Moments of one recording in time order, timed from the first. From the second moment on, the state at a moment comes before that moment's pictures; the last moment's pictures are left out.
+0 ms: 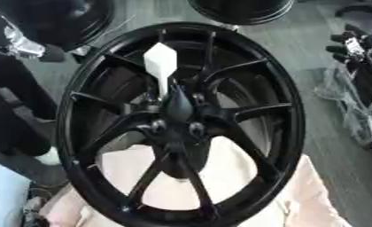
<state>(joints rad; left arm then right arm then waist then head) -1.20 0.73 -0.45 -1.34 -0.23 -0.27 -0.85 -0.42 -0.43 -0.29 -1.50 -0.14 0.02 0.11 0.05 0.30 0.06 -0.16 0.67</state>
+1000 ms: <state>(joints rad) -1.28 0.60 -0.53 -1.26 -0.23 -0.28 -0.84 -0.43 -0.43 -0.29 -1.50 -0.13 0.02 0.12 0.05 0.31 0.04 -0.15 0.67</state>
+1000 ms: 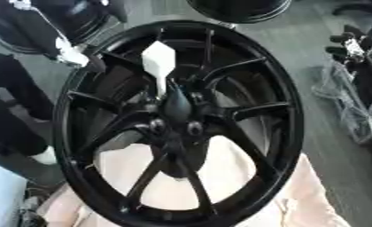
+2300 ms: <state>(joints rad) -1.34 0.52 -0.51 -1.13 -0.27 -0.30 -0.82 -0.48 -0.42 -0.26 -1.50 -0.11 0.03 0.14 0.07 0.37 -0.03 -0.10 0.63</state>
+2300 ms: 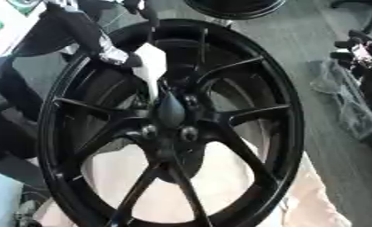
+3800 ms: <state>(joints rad) -1.34 0.50 -0.55 -1.11 -0.20 -0.31 -0.81 -0.49 -0.42 -0.24 -1.50 -0.08 0.08 0.12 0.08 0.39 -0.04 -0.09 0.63</state>
